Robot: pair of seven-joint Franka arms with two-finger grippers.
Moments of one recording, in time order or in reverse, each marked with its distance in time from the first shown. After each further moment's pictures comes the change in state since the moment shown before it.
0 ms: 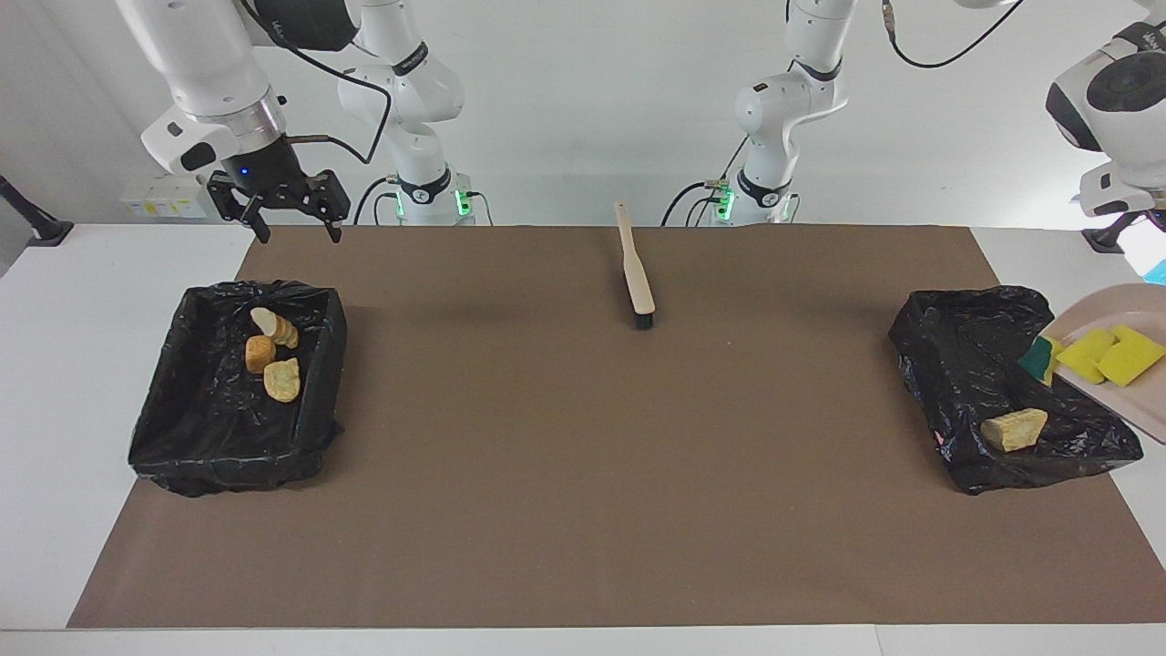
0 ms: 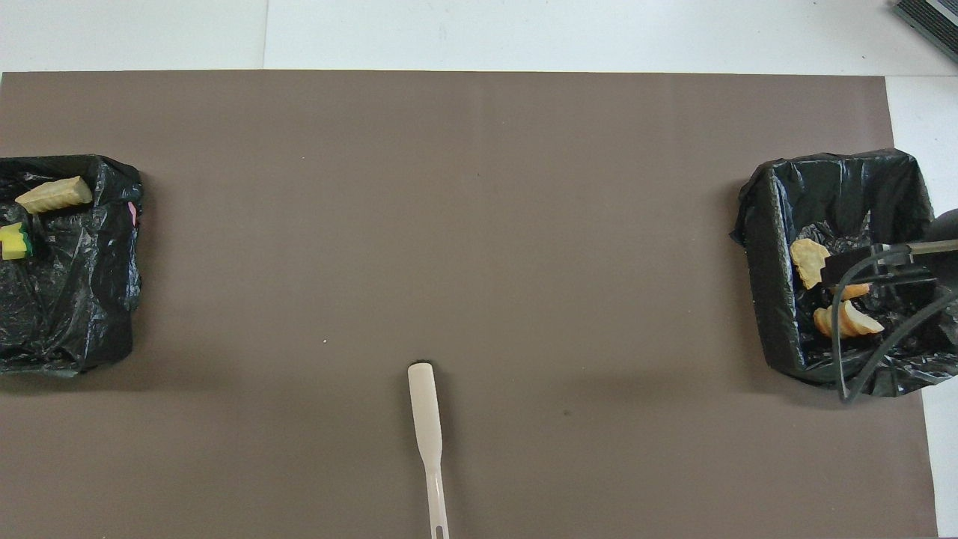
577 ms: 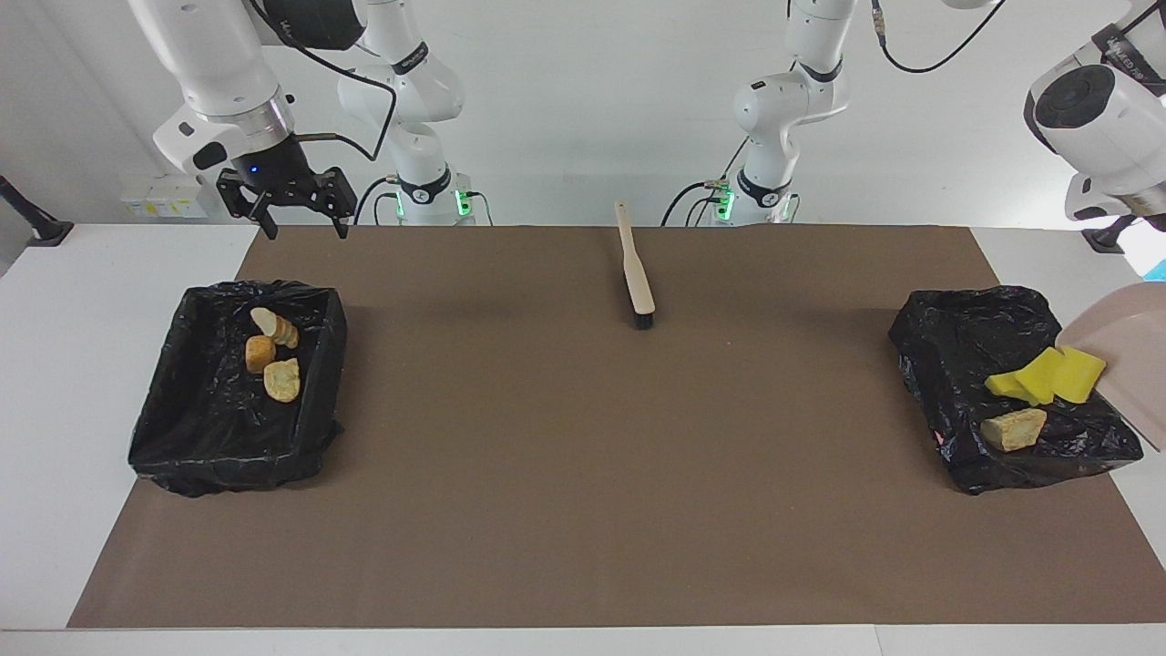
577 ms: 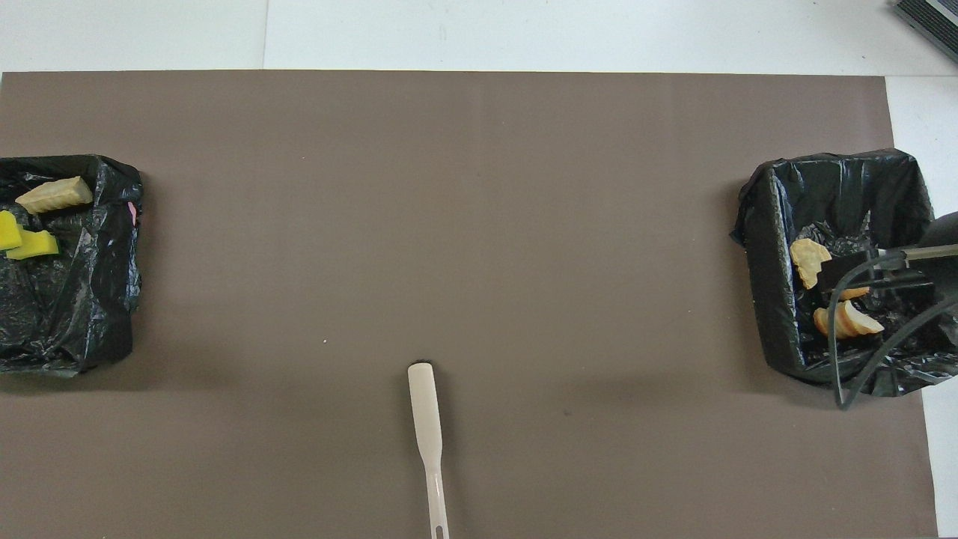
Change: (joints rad) left arm -0.031 0.002 0.001 0.029 0.123 -0.023 0.001; right arm 0.005 -0.003 0.001 -0.002 0.000 0.000 0.000
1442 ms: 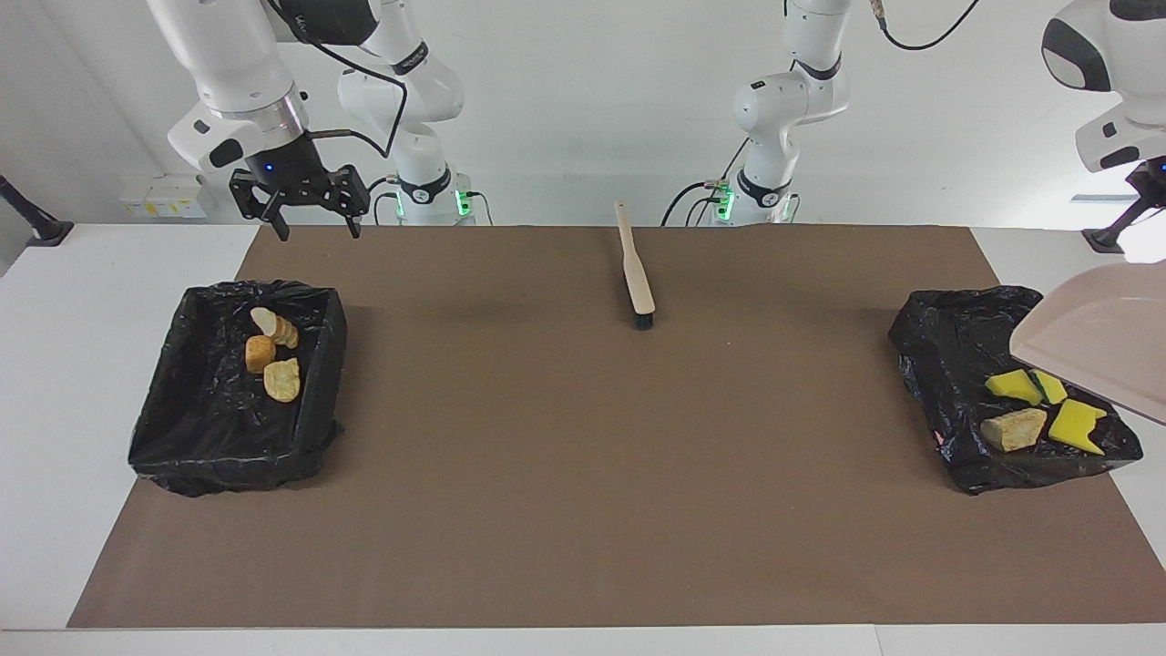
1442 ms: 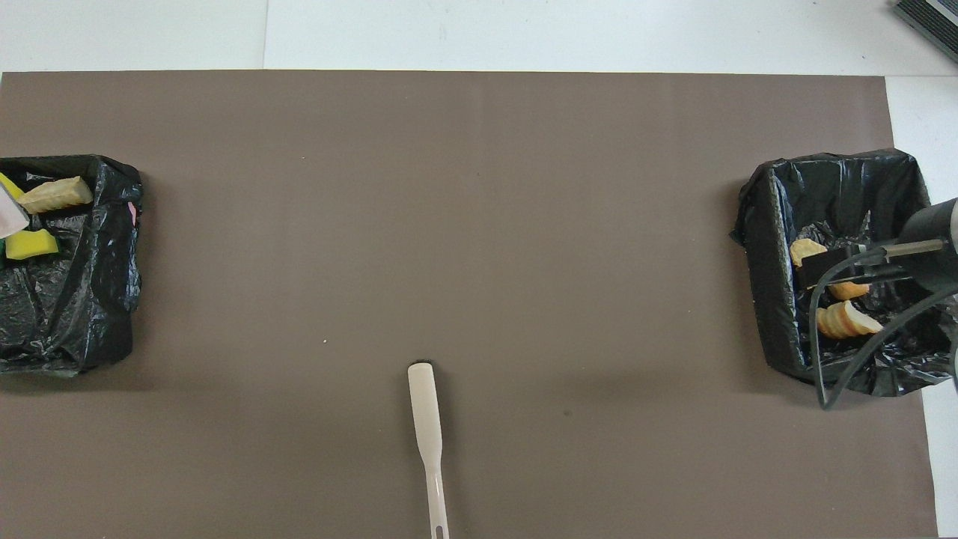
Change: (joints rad) left arm -0.010 -0.087 -0.021 0.085 -0.524 -0.254 -0.134; right arm 0.004 0.013 0.028 0.022 0.023 0.002 0.000
